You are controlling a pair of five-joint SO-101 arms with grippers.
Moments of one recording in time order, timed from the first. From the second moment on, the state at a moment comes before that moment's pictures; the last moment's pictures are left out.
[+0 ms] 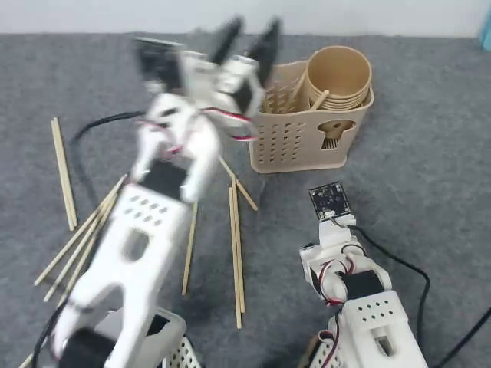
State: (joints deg) left arm 15.1 -27.4 28.1 6.9 18.6; right arm -18.8 -67.8 90.2 45.9 1.2
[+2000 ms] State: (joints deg) left arm -37.4 61.4 -56.9 73.6 10.8; right arm -18.8 -67.8 91.1 45.8 1.2
